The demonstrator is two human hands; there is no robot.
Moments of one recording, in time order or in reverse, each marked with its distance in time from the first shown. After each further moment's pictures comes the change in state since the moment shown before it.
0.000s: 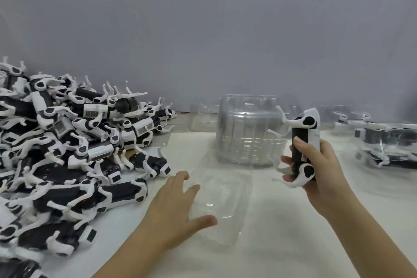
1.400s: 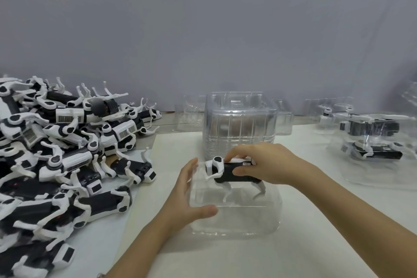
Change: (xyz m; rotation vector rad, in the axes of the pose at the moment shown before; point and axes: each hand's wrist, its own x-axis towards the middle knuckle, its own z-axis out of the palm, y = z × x) left_hand 0.067 -0.006 0.061 -1.085 0.089 0.131; right_hand 0.054 0.008 0.027 -1.581 -0.637 -0.314
